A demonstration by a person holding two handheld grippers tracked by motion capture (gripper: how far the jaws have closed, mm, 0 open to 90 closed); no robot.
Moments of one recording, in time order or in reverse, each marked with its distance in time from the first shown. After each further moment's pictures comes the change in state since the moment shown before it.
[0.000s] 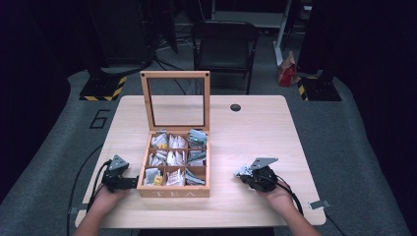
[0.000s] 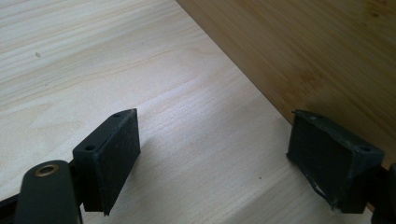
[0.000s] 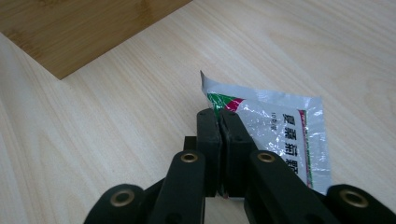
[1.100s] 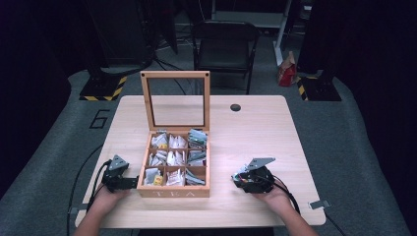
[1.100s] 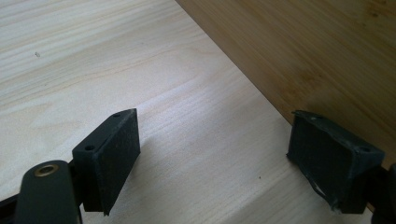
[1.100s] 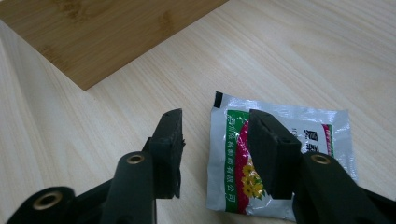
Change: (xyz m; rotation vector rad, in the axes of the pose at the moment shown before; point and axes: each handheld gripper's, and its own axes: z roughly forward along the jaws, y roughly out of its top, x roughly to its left) left arm 0.000 0.000 0.000 -0.001 -0.002 -0.002; right arm 0.009 0.007 0.002 -0.011 0.042 0.012
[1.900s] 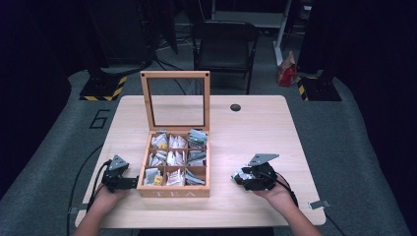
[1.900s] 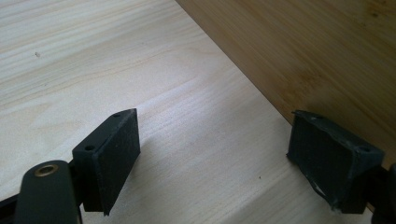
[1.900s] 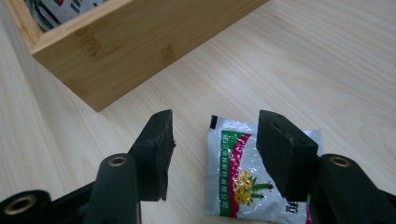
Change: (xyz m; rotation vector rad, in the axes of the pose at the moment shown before) left arm 0.000 0.000 0.000 0.003 0.000 0.004; right arm 0.002 0.015 -0.021 -0.038 -0.020 -0.005
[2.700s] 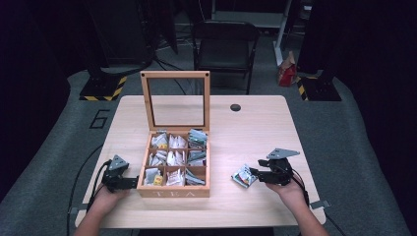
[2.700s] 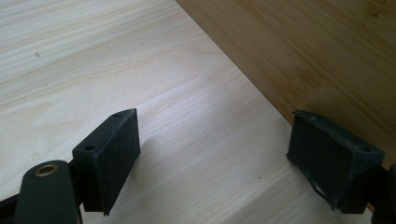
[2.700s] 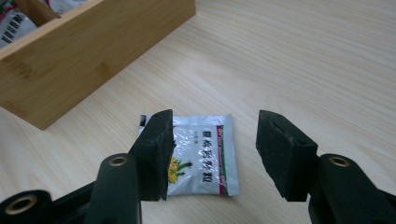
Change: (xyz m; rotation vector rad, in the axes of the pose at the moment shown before) left arm 0.000 0.000 0.000 -0.002 0.001 -0.002; right arm -0.033 -0.015 -0.029 -0.078 -0.130 0.120
